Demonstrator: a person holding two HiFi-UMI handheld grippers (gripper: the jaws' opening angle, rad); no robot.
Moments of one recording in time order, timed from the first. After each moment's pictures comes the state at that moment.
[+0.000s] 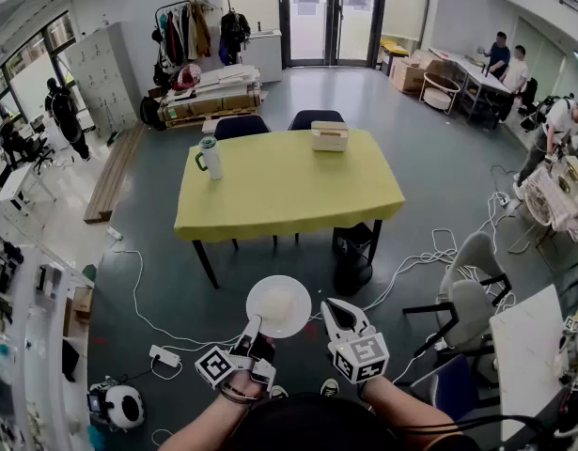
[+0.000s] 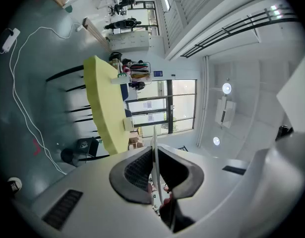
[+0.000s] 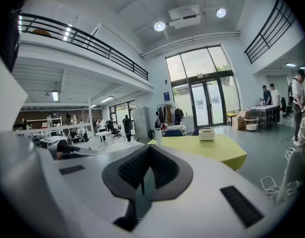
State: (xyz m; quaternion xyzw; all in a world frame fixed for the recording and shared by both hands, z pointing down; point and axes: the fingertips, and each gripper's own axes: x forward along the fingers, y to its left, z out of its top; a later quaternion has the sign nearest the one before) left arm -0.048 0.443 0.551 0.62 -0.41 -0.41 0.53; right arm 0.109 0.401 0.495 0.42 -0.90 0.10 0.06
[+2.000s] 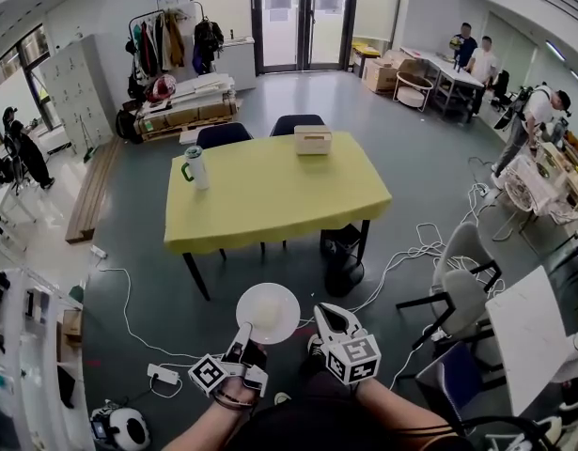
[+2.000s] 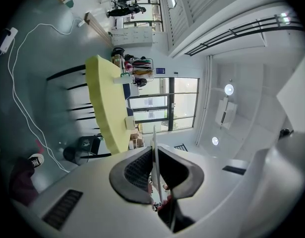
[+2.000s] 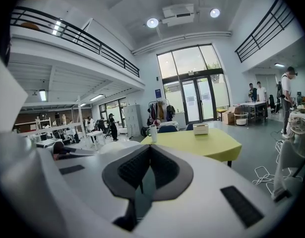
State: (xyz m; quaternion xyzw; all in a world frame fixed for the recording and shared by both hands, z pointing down) left arm -0.109 0.438 0.563 0.62 -0.38 -0.41 0.55; right arm 0.061 0.403 0.509 0.46 -0.87 0.13 0.08
